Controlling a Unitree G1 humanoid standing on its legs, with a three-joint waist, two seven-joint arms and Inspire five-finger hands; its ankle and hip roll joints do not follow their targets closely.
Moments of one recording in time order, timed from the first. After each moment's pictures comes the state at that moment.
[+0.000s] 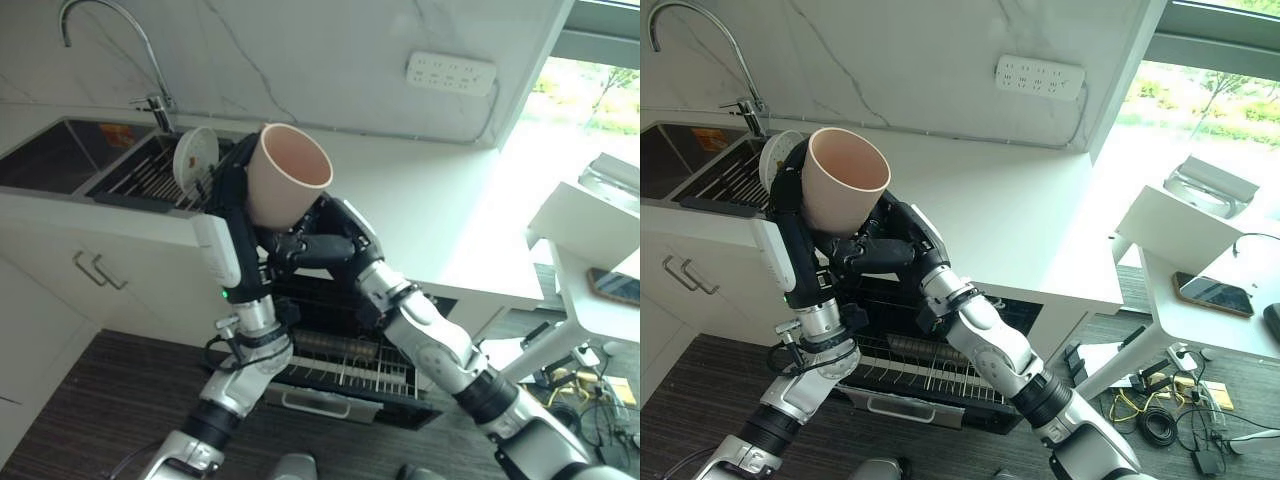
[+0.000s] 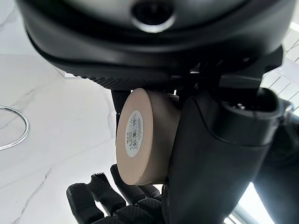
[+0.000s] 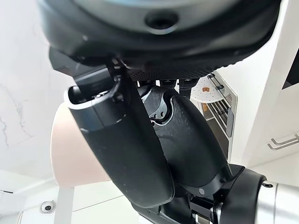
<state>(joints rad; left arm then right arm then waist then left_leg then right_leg) -0.30 0.35 -0.33 0.16 0.60 -0.35 1.13 -0.56 -0.25 0.60 -0.02 0.88 -0.02 -0.10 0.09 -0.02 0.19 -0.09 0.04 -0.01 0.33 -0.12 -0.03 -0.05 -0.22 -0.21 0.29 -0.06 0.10</state>
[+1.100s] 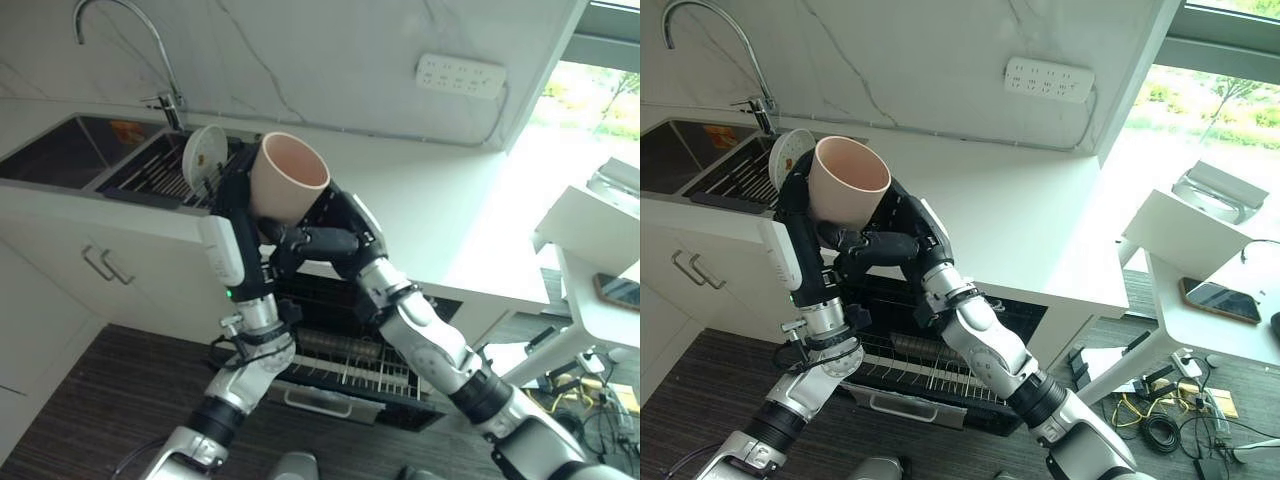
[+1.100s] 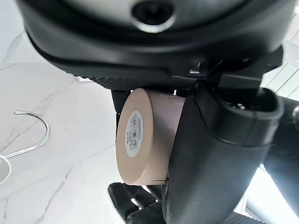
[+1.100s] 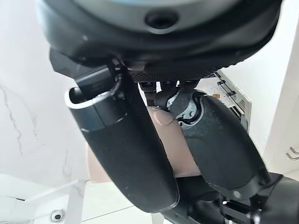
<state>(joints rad) -0.33 0.34 -0.35 0.23 0.56 -0.33 1.13 -0.57 -0.23 0.62 0.01 0.88 -0.13 -0.19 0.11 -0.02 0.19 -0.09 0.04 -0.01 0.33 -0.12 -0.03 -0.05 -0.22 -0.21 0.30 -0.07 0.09</state>
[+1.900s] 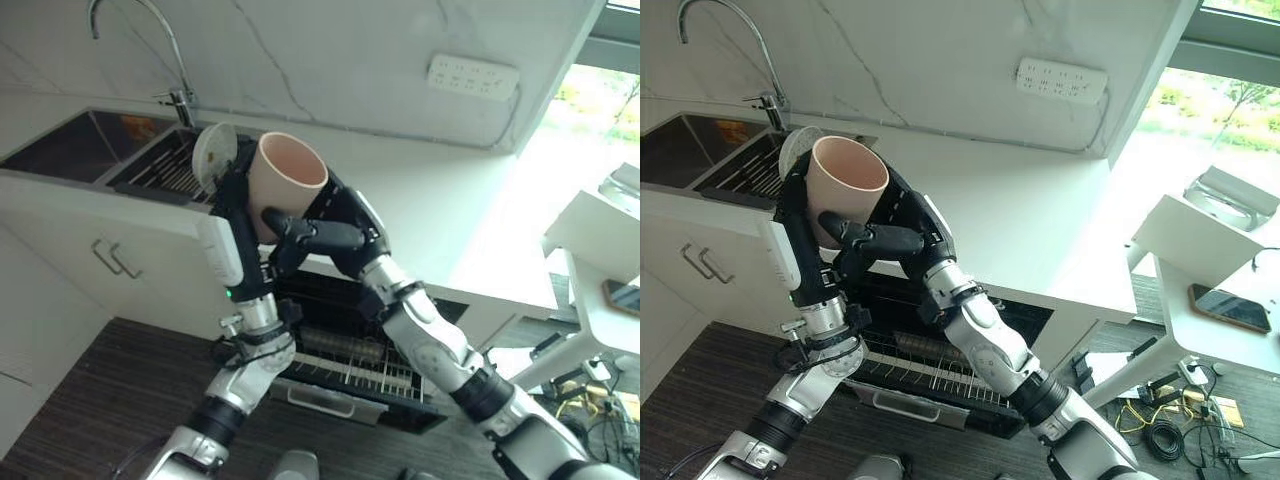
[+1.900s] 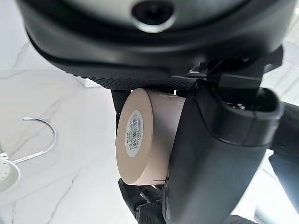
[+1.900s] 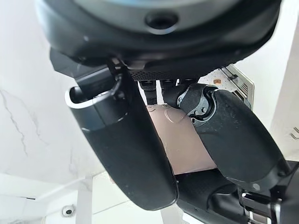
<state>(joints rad) -0.33 0.33 -0.35 0.23 0.52 -0.35 1.13 -0.58 -0.24 0.61 0.01 0.96 -0.14 -0.14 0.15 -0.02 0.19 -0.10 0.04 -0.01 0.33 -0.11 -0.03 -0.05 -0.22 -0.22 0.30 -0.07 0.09</state>
